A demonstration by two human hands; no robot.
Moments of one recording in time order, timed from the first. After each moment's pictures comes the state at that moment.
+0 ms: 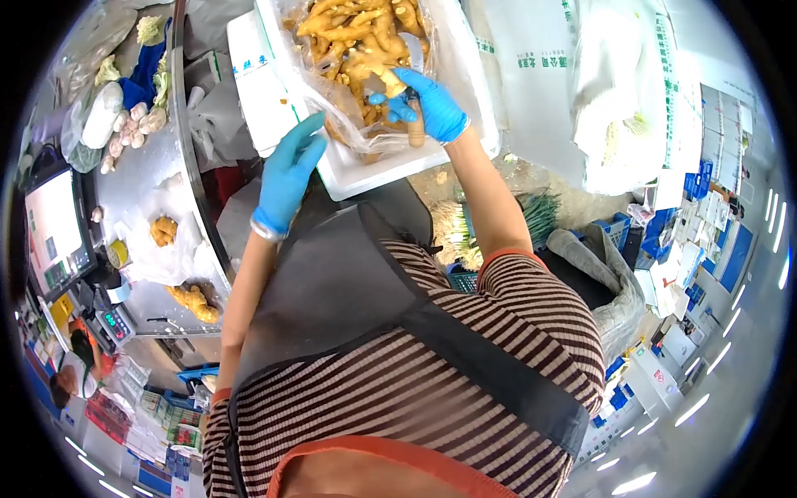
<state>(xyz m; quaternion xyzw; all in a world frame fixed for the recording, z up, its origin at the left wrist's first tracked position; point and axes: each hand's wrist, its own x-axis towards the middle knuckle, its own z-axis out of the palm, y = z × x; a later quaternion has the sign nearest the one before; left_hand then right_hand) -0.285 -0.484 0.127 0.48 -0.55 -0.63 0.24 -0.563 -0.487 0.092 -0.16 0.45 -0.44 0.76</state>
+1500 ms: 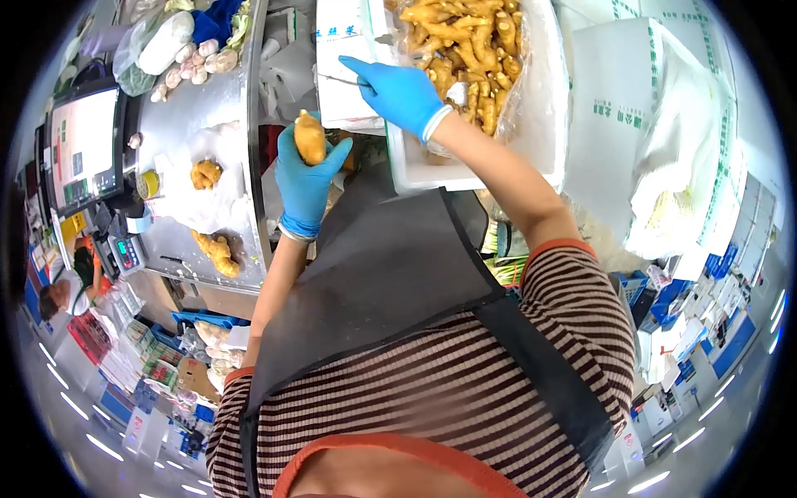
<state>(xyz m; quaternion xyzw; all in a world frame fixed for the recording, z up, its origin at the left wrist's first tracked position) -0.217 -0.471 0.129 0.66 -0.57 -0.32 0.37 -0.406 -0.566 0.091 -0.80 0.51 -0.18 0.26</state>
